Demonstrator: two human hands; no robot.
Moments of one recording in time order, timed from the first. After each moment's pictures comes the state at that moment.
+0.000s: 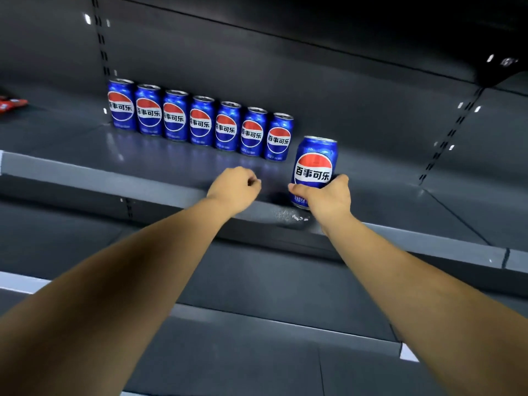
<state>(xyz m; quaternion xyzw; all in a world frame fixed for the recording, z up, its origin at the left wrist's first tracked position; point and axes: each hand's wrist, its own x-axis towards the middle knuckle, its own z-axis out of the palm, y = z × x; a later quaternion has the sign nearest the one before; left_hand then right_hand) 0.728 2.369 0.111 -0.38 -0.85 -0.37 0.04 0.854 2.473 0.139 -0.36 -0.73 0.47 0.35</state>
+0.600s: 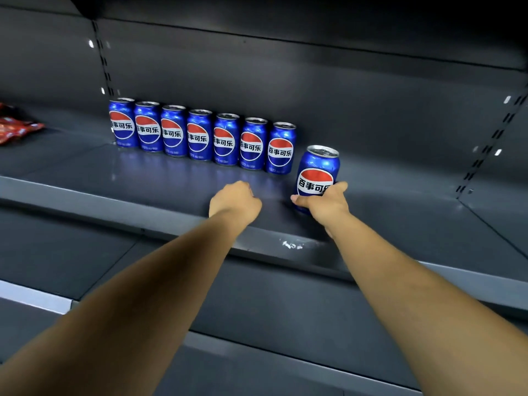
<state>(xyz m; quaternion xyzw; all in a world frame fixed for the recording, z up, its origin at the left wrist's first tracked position) 0.719 2.425 0.111 -0.23 -0.93 -0.29 0.01 0.795 2.569 0.111 -0.37 -0.75 0.49 0.25</state>
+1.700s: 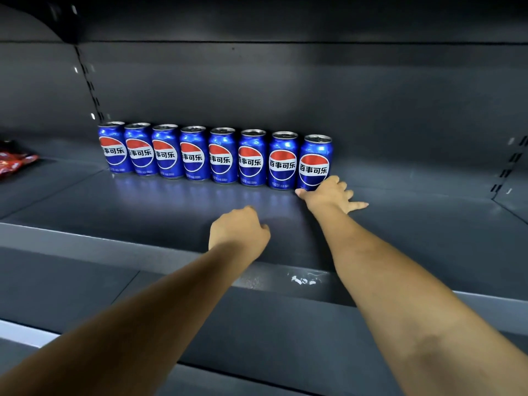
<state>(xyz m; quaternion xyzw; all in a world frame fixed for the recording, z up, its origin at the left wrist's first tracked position) 0.716 2.436 0.110 -0.27 -0.95 -0.16 0.04 0.713 2.616 0.109 -0.48 -0.83 0.22 0.17</state>
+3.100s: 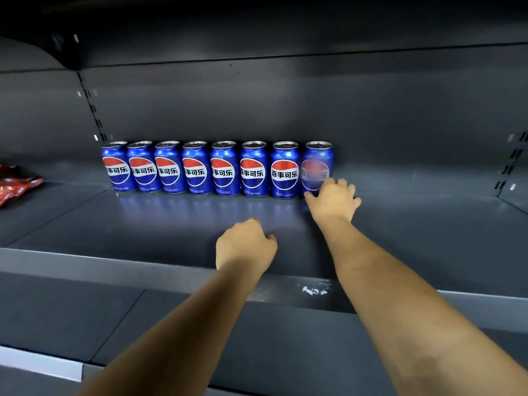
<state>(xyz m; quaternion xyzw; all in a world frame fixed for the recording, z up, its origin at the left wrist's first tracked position) 0.716 2.435 0.106 -0.26 -0.94 -0.20 0.06 0.717 2.616 0.103 -0.41 -0.86 0.13 0.28</state>
